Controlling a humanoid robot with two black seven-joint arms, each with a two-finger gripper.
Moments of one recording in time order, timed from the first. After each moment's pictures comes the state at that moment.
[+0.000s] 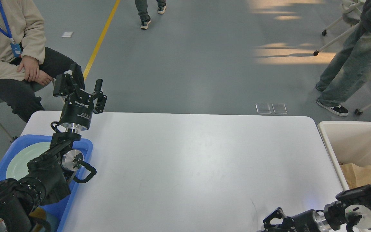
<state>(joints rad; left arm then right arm) -0.81 0.10 -0.46 -0.19 -0.01 -0.53 -0.91 1.00 -0.49 -0.96 1.05 0.28 0.84 0.15</state>
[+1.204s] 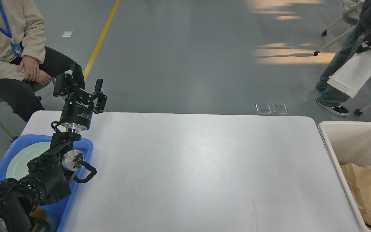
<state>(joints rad) -0.81 0.10 -0.46 -0.19 -0.01 -0.53 -0.91 1.94 -0.62 -1.46 0.62 0.07 0.75 0.15</state>
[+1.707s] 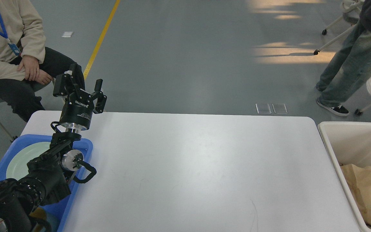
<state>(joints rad) -0.81 0.10 -0.46 -0.19 -0.01 -0.53 -0.91 1.43 -0.63 -1.40 0.51 0.06 0.03 0.16</state>
